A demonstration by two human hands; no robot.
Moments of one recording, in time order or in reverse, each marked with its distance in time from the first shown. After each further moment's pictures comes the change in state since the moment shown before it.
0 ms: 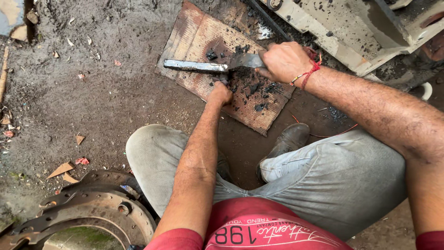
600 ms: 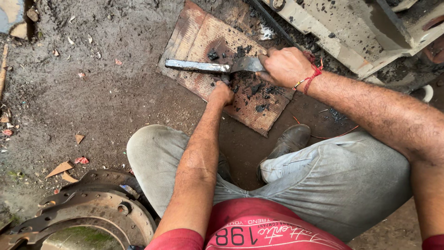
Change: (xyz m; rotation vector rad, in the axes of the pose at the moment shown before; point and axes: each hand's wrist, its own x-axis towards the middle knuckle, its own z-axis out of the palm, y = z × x) left_hand -0.012 0.012 -0.012 0.090 -0.057 -0.040; right_hand 0.000 -0.007 0.006 -0.009 -0.016 -0.043
